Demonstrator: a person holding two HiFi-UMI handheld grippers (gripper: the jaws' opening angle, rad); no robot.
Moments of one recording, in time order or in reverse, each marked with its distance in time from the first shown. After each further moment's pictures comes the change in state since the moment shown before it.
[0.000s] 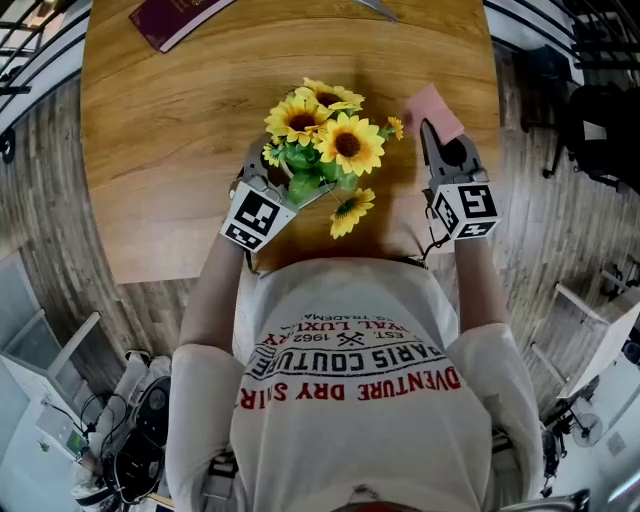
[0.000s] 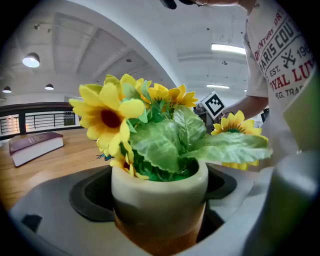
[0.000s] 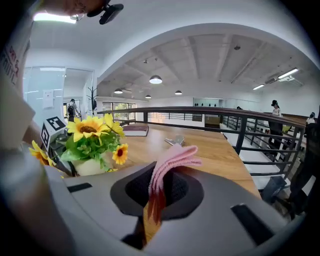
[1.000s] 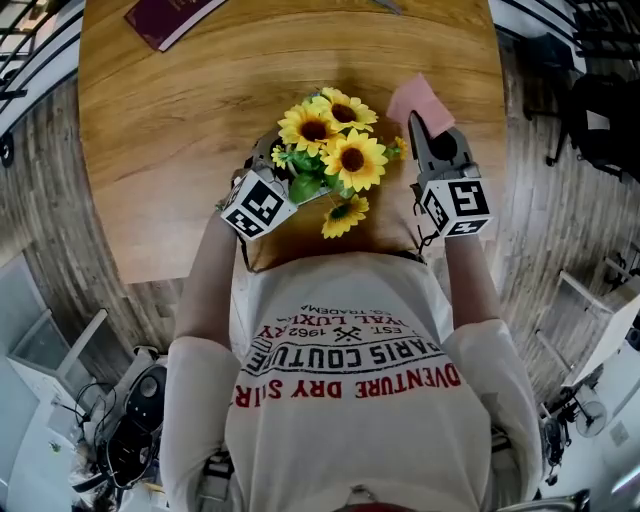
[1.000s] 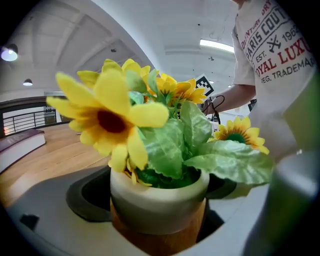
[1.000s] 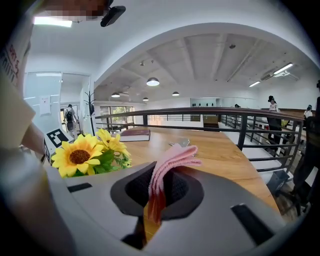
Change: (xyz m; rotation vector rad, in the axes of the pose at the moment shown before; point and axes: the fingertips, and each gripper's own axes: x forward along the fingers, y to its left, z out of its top) left arm 0.004 -0.016 -0.039 0.086 0.103 -0.172; right arm 0.009 0.033 0.006 0.047 -0.022 -0.011
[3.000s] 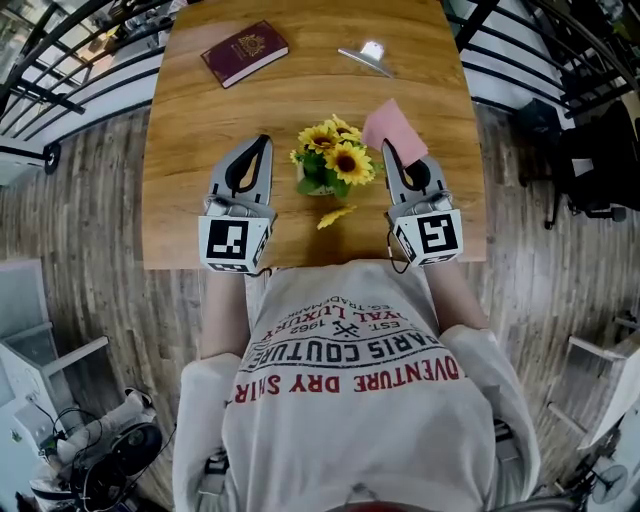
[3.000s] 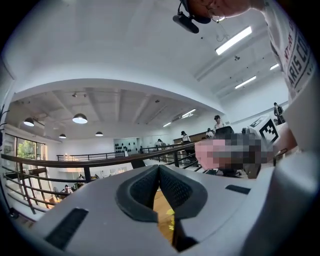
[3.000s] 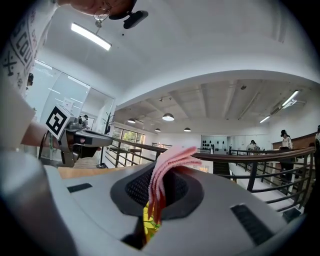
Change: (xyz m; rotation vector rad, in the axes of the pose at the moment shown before) left arm -0.212 0.008 0.184 0.021 -0.403 0.797; right arm -0.104 0.092 0.124 -0.185 -0.412 0.081
